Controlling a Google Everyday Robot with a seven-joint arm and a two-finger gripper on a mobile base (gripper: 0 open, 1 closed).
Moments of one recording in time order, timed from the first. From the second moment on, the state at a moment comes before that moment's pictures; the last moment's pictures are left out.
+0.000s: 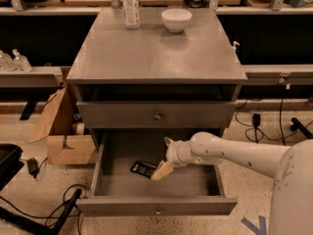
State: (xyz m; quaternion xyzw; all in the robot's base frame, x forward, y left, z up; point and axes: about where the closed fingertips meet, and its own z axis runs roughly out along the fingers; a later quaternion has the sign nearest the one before) arm 0.624 -0.028 0.461 -0.56 0.74 0.16 0.35
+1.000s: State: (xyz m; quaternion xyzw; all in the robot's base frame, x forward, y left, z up) arm 0.641 0.013 0.391 -0.57 0.74 0.16 0.32
